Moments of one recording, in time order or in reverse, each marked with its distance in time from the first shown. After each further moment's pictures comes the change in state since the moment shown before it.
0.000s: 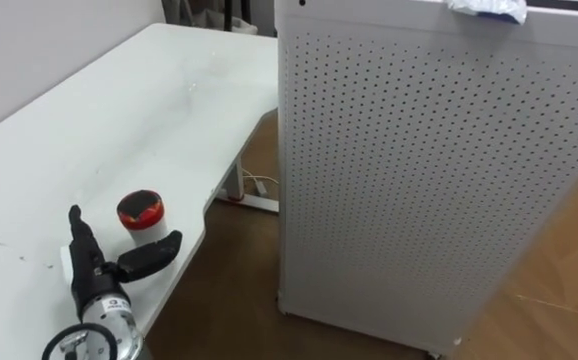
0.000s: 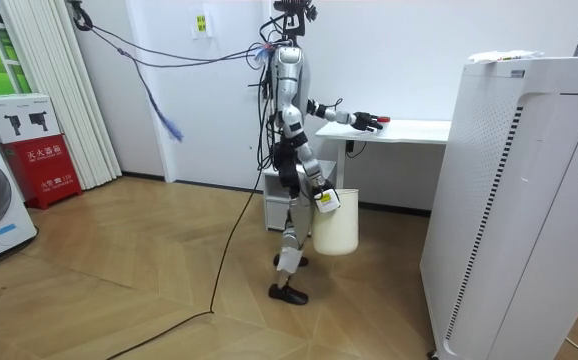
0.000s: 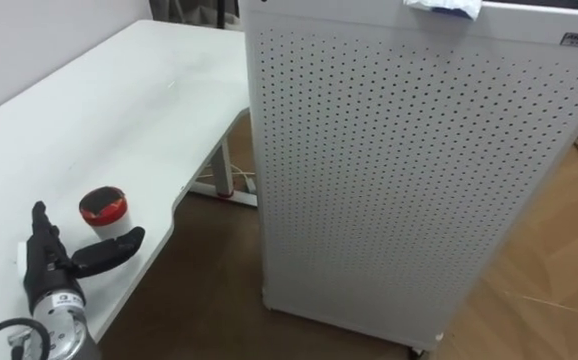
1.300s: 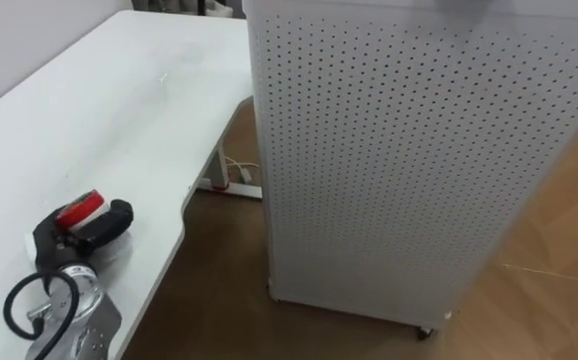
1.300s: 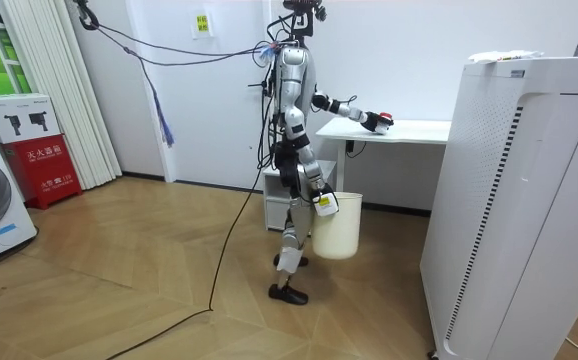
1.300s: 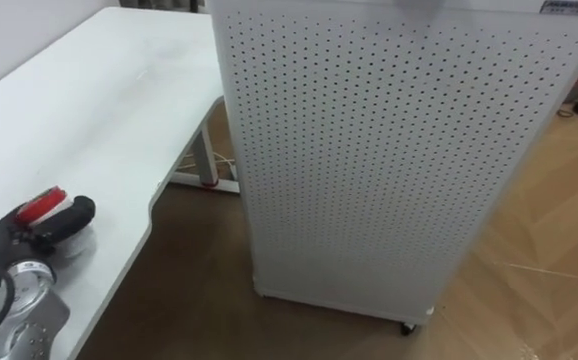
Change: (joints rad) left arm -0.199 0.102 0.050 0.183 -0.169 0.096 -0.062; right arm -0.056 -0.006 0.011 0.022 0.001 0.022 -0.021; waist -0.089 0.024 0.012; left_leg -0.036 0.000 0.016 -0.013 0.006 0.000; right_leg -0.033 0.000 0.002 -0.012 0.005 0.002
